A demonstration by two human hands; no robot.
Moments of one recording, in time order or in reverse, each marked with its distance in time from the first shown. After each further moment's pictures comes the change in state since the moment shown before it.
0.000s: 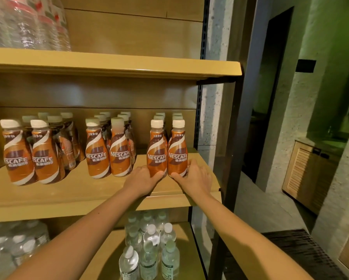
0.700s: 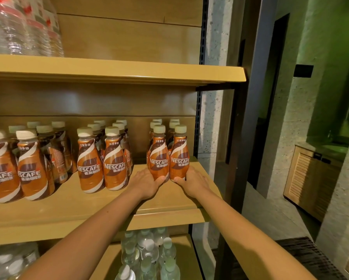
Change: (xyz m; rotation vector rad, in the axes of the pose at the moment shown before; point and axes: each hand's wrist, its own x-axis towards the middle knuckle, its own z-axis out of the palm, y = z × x) left_hand 0.047 0.004 0.008 0.074 -0.083 0.045; right_hand 0.056 0.008 0.017 0.007 -0.235 0.014
